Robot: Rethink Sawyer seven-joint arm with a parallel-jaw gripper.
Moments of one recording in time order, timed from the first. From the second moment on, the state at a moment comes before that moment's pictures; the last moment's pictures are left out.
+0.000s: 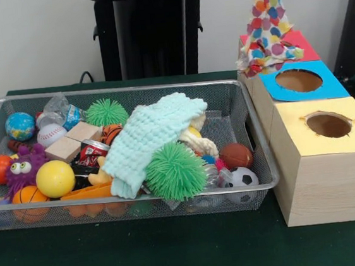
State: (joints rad) arm -0.32 -1.14 0.34 1.73 -0.09 0.85 1.83
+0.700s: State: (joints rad) arm -0.21 -1.13 0.32 1.71 -0.09 0.87 1.83
